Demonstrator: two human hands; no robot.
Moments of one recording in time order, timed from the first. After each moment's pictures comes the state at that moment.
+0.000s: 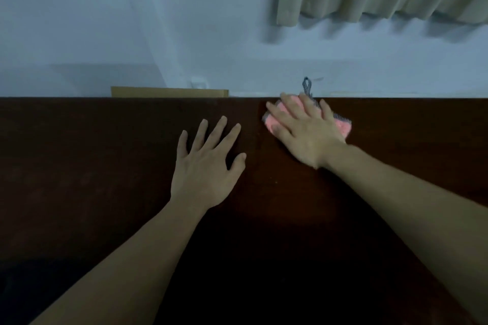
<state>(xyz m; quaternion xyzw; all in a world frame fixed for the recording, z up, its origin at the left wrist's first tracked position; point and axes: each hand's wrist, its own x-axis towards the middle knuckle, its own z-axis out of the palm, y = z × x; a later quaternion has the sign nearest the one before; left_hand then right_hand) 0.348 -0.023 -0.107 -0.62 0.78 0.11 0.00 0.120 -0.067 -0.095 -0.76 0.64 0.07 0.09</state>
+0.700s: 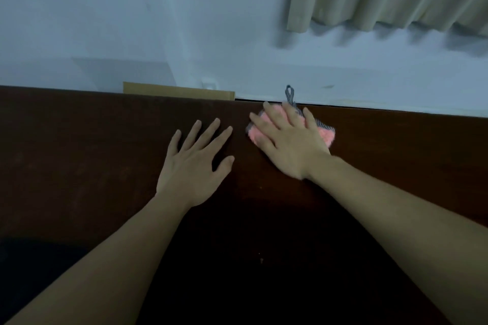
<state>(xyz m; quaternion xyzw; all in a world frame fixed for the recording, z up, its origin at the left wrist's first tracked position) 0.346 -0.020 -0.104 -0.63 0.77 0.10 0.00 0.123 -0.068 -0.098 -0.81 0.57 0.05 0.09</state>
